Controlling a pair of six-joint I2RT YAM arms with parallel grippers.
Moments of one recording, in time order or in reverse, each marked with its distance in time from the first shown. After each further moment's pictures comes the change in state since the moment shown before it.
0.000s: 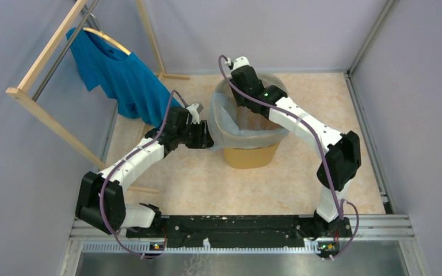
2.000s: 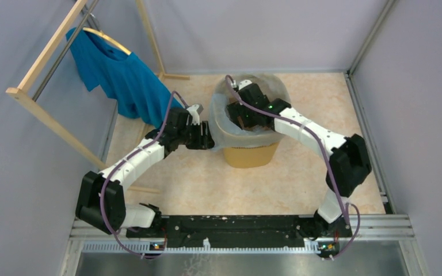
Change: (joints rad) left arm 0.000 0.000 -0.017 0.019 0.010 -0.003; right arm -0.021 -0.127 -0.280 -0.002 -0.206 0.065
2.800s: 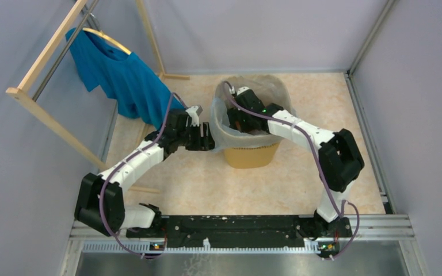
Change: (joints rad) left arm 0.000 -0.008 -0.021 0.019 -0.002 -0.002; right arm 0.000 0.126 -0.064 0.105 -0.005 0.048
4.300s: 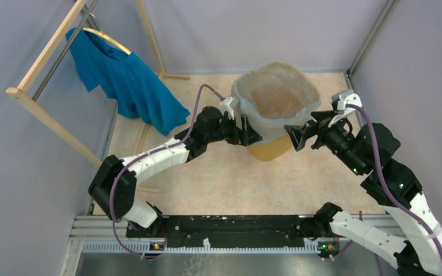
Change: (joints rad) left arm -0.308 0.106 0.056 0.468 -0.009 -0.253; right arm 0.002 -1.122 -0.206 -0.100 -0.053 -0.094
